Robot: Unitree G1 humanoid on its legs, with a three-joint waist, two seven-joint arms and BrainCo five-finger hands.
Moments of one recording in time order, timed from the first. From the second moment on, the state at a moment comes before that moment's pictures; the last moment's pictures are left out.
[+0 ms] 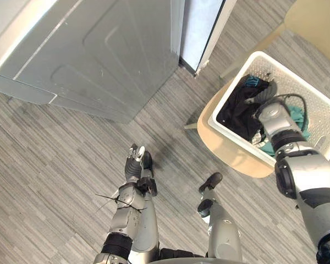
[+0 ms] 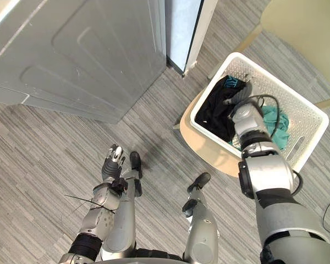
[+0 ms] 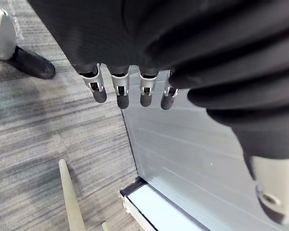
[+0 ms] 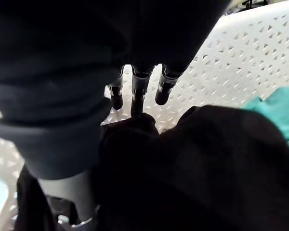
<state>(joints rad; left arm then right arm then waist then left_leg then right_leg) -0.09 0.00 -0.12 0.29 -0.54 -0.16 0.19 -1.16 -0.49 0.10 1.25 -0.41 0.11 -0.28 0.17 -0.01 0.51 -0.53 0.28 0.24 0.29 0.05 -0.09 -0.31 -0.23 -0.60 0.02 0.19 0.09</state>
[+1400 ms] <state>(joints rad) -0.14 0.05 -0.22 0.01 -0.34 -0.16 0.20 -0.97 -0.45 -0.12 0.83 -0.24 0.09 -0.38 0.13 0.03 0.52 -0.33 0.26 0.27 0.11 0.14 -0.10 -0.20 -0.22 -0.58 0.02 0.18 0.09</state>
